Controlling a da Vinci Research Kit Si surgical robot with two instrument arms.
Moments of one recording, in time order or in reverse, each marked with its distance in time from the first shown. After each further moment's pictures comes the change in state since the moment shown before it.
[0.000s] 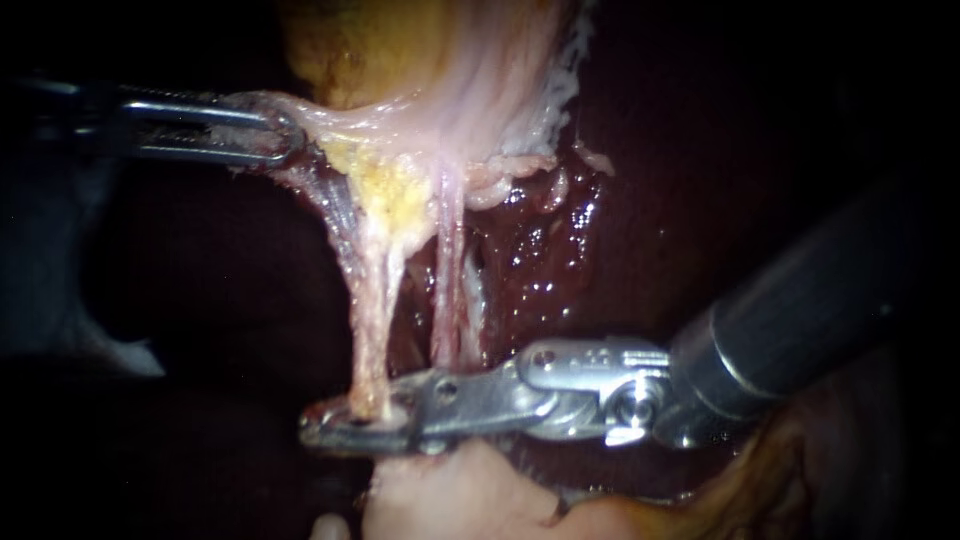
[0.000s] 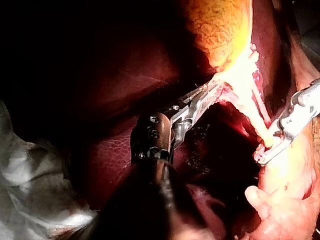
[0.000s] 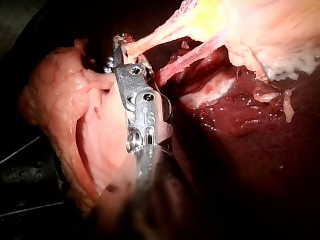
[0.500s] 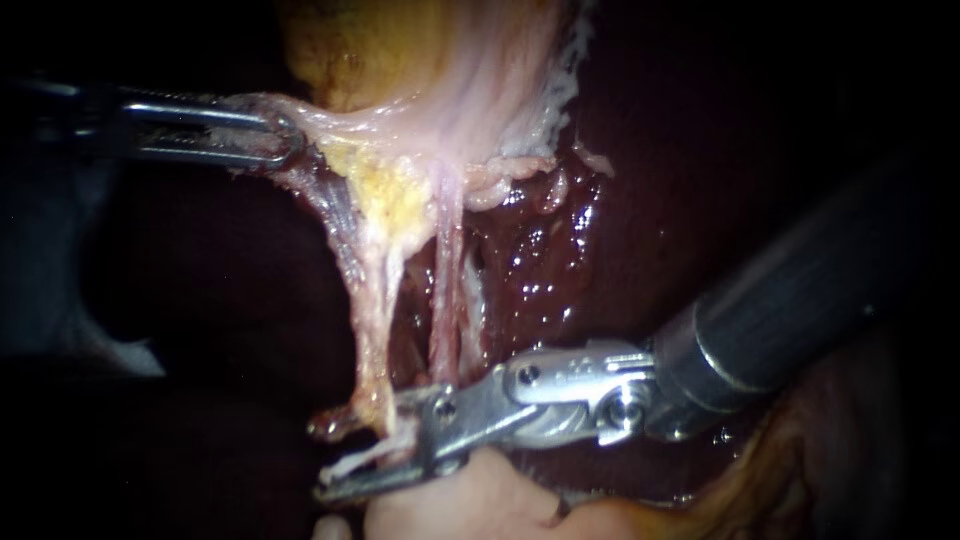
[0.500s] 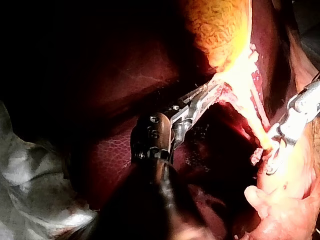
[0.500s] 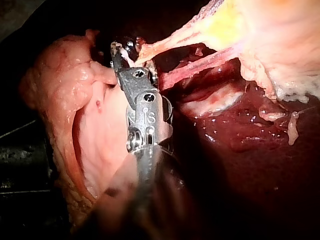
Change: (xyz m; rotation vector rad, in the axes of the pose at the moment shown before) right arm -0.001 0.000 0.001 -0.015 0.036 -0.107; left arm 0.000 0.000 0.000 0.000 0.000 0.000
